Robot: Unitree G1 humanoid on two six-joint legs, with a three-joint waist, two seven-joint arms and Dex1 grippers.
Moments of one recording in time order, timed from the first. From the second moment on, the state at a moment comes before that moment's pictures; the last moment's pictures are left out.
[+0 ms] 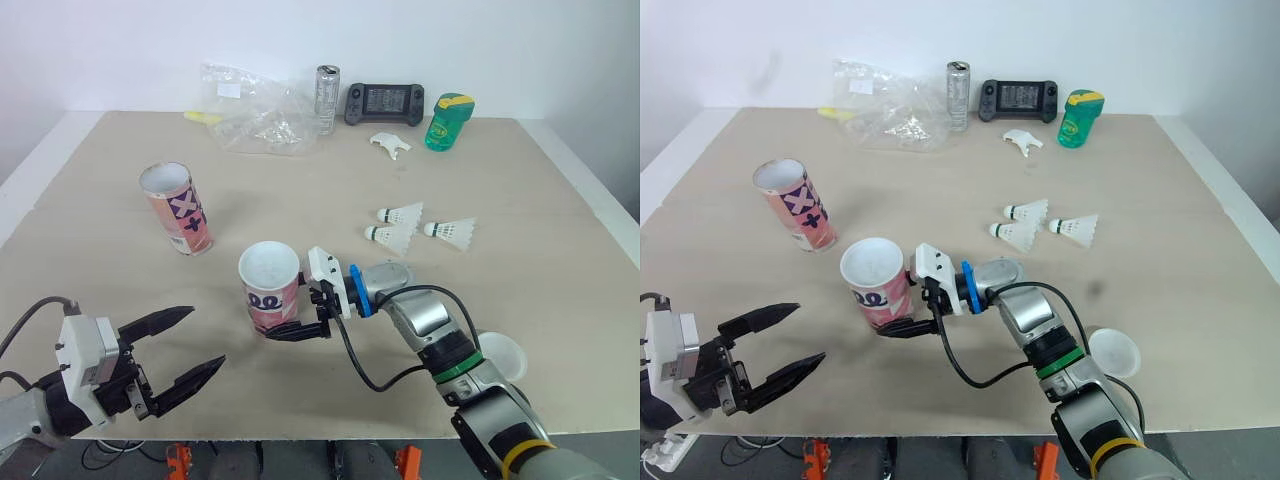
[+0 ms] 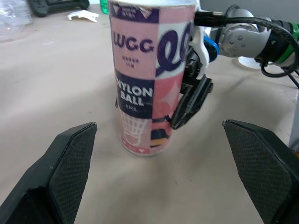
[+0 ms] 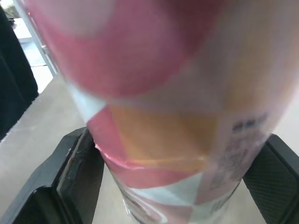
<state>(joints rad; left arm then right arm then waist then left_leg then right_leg) 0.51 0.65 0.48 -0.72 -0.76 0.29 -0.88 -0.67 -0.26 0.39 0.23 0.23 0.25 1.24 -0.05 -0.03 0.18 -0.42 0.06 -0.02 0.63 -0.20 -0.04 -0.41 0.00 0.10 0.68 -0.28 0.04</state>
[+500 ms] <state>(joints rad) 0.12 0.68 0.25 -0.57 -0.73 0.31 -0.89 -0.68 -0.40 0.15 0.14 0.37 0.42 1.18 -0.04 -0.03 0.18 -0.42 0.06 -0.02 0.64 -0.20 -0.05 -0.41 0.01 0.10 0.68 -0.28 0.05</state>
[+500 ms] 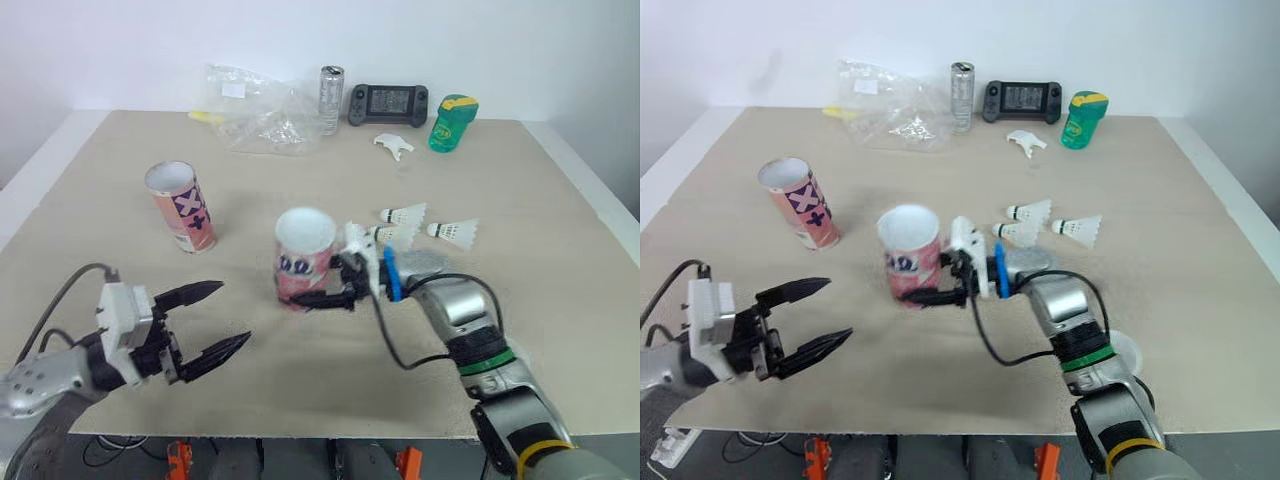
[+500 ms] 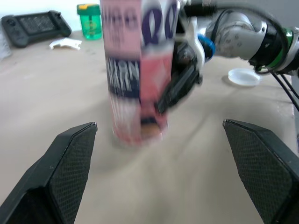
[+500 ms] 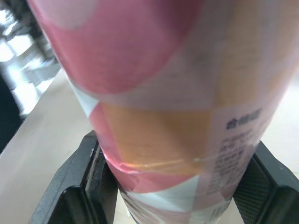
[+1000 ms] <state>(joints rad) -0.54 0.33 -0.08 -0.03 -0.60 0.30 -0.95 -0.84 -0.85 -0.45 0.82 0.35 0.32 0.57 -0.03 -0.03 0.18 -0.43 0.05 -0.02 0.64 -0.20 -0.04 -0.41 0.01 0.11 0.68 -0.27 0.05</state>
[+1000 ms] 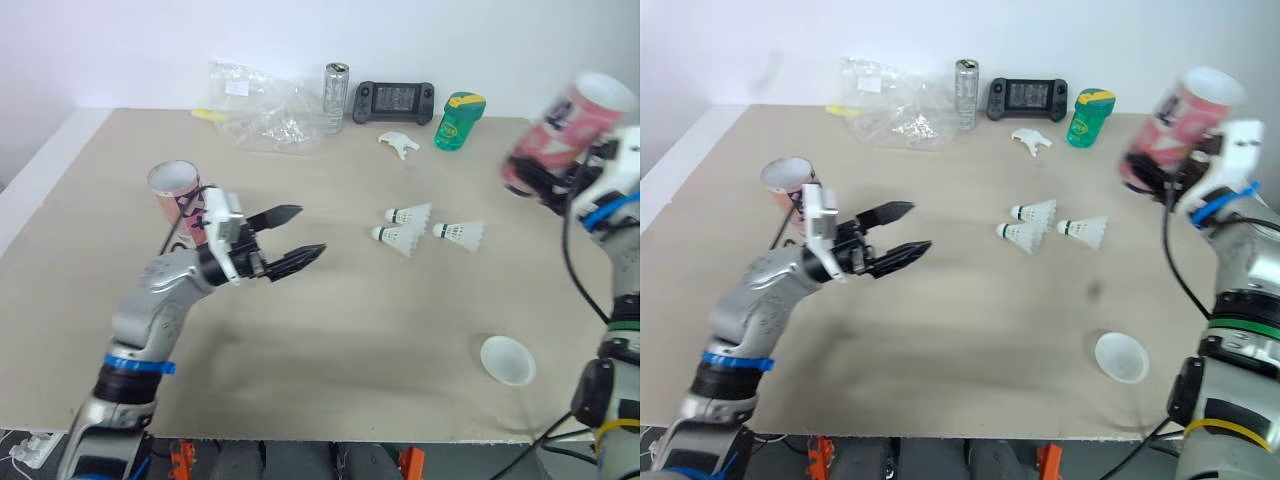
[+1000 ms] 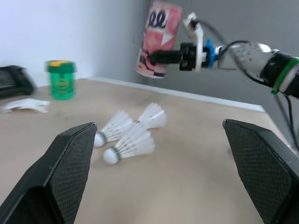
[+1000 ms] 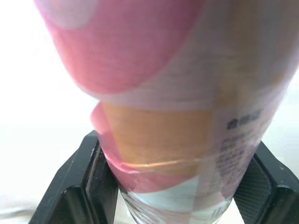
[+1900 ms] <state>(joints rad) -0.54 0.29 -0.12 0.02 -0.53 0.26 -1.01 -0.76 -0.81 -0.47 1.15 0.31 0.24 0.48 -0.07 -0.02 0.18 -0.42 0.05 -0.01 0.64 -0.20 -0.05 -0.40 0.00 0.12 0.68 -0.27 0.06</state>
